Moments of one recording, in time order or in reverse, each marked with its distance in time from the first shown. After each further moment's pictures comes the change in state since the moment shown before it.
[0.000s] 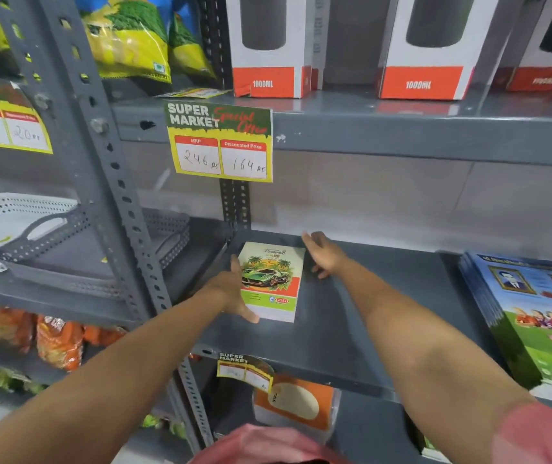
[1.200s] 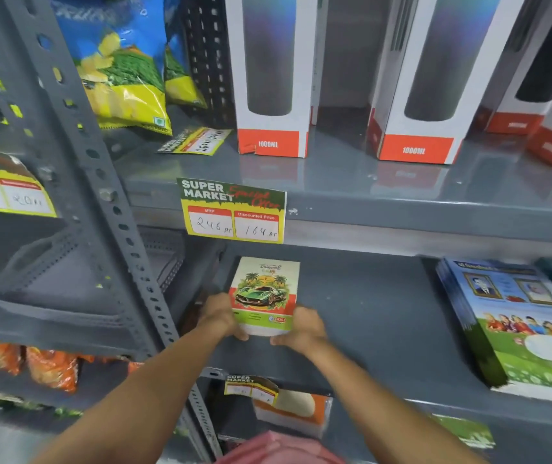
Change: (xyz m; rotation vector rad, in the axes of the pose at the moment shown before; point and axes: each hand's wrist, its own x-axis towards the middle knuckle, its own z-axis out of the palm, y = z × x) left_hand -0.012 -0.002 -0.016 -0.062 -0.006 -0.179; right_hand -0.098 -0.011 0.071 -0.299 -0.015 0.022
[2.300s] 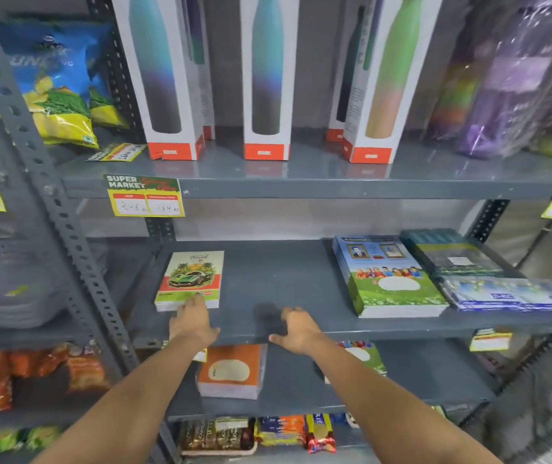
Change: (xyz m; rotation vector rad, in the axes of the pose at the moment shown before) left_hand -0.138 0.052 0.055 0.138 0.203 0.202; right_hand -0.159 0.104 -0.065 -0.110 0.032 0.124
